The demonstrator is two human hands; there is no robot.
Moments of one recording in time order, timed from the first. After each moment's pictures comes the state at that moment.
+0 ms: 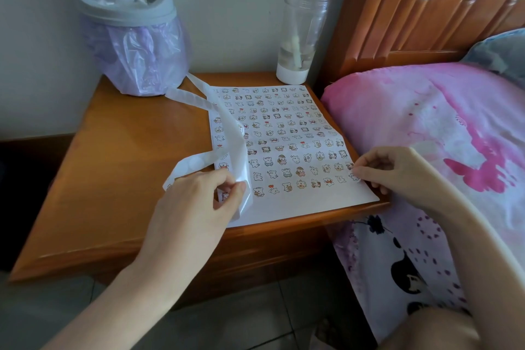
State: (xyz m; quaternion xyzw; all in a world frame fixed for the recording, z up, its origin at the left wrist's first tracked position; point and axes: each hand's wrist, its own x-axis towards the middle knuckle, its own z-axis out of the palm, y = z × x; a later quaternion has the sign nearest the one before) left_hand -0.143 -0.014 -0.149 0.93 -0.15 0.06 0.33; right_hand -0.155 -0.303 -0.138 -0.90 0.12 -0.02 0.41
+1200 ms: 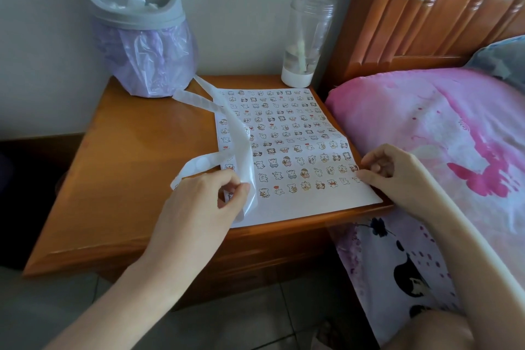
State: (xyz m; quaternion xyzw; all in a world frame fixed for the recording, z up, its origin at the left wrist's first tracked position) left_hand -0.142 -0.011 -0.147 0.92 -0.14 0.04 0.36; right_hand -0.153 -0.300 -0.151 -0.92 0.14 -0.09 0.35
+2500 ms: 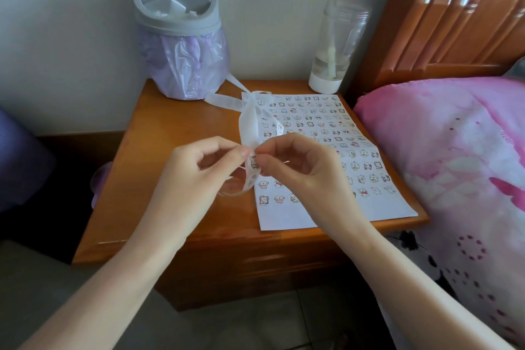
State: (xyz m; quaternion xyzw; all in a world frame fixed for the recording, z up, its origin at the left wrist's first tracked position) left_hand -0.123 0.021 -0.121 0.79 -0.09 0.01 0.60; right_hand -0.133 -0.138 -0.131 -0.75 -0.10 -0.08 0.65
